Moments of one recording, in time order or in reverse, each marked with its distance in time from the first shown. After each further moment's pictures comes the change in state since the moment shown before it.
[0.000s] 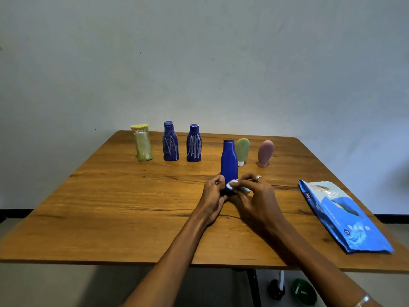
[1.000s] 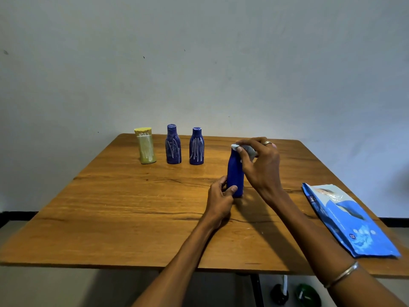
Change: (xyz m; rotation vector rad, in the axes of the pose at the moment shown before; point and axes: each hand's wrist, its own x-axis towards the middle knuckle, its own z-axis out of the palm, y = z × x) left_hand -0.006 -0.004 0.010 0.483 0.113 0.218; right_hand 0.084 -0.026 -0.014 -0.090 0.381 -0.035
